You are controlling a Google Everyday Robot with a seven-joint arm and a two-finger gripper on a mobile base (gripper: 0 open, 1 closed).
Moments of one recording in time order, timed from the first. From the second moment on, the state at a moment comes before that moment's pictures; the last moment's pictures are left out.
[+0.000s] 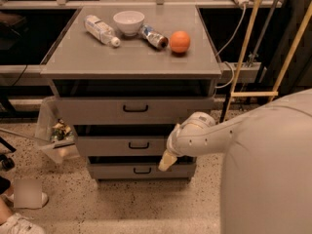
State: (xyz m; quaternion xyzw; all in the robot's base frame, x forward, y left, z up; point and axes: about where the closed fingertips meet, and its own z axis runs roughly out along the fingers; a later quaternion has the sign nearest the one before) arm 0.615 -0.063 0.539 -0.55 0.79 -0.04 0.26
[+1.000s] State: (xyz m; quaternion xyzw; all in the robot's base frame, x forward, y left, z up) arm 0.650 -0.073 0.499 -0.51 0.82 -0.05 0.25
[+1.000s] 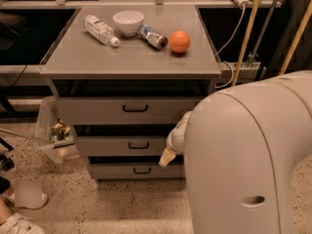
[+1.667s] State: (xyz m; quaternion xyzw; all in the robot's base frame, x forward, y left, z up) arm 0.662 -0.064 0.421 -0.51 0.83 -0.01 0.25
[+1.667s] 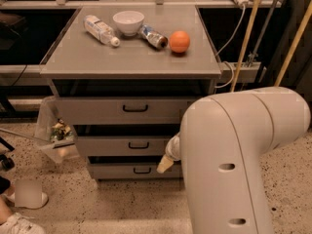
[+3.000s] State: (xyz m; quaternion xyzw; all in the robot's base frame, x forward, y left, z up) arm 0.690 -0.039 0.418 -0.57 0.77 -0.02 0.28
